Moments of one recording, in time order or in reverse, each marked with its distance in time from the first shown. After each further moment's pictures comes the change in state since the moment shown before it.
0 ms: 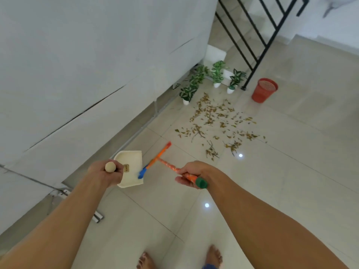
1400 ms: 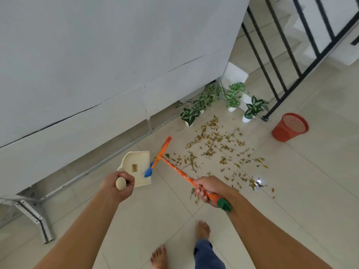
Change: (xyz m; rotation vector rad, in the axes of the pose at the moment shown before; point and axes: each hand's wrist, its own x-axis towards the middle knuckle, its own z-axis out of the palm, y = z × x) left_hand 0.121 -0.204 0.306 -0.150 -0.055 0.088; right_hand 0.139 -0.239 -0.347 -0.222 -0.142 0.084
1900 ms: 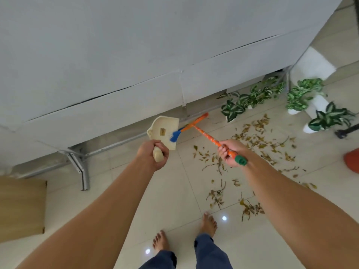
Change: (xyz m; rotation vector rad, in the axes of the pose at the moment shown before) left_hand 0.065 -0.063 0.129 -0.035 0.065 0.088; right_hand 0.126 -0.200 -0.093 0.174 -0.229 0.034
